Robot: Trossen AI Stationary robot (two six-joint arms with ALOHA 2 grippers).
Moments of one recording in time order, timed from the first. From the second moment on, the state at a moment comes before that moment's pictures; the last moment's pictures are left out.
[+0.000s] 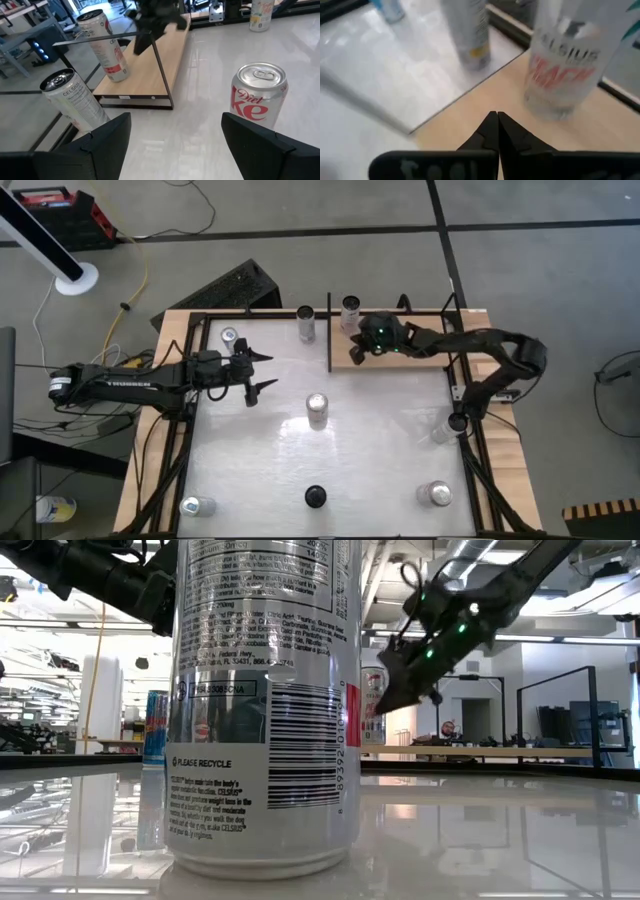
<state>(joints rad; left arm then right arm) 0.16 0.82 0.42 0.17 -0.19 0.19 -0.48 1.52 0.82 0.11 0.07 0.20</state>
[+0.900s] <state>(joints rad) 0.38 0.90 0.55 0.19 -0.24 0.21 0.15 1.18 0.81 -0.09 0.20 0.00</state>
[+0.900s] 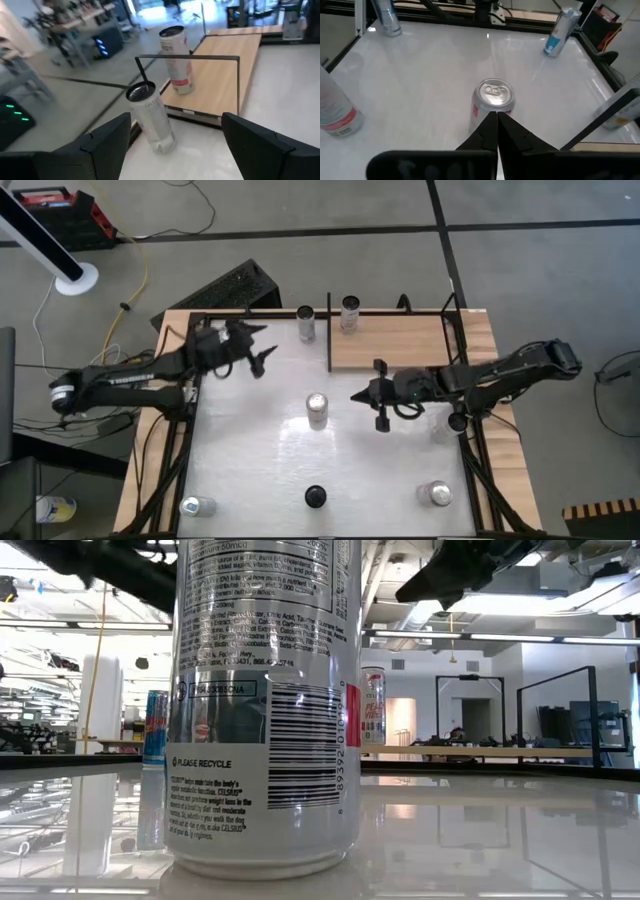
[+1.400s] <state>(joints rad) 0.66 1.38 0.90 0.30 0.11 0.27 0.11 1.18 0.81 -0.09 0.21 -0.03</state>
